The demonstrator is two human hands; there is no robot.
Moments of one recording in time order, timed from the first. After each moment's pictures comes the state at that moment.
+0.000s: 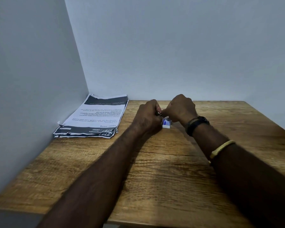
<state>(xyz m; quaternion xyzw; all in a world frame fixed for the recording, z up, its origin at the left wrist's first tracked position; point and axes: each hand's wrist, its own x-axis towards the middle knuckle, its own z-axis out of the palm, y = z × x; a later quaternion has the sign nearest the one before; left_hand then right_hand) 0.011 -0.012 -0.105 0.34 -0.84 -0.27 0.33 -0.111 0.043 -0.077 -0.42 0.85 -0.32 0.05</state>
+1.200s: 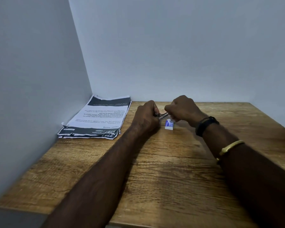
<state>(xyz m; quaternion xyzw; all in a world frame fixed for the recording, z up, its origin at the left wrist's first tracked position) 0.018 -0.020 -0.105 0.37 -0.82 -0.28 0.33 -0.123 0.049 -0.071 -0.49 0.77 -0.39 0.13</state>
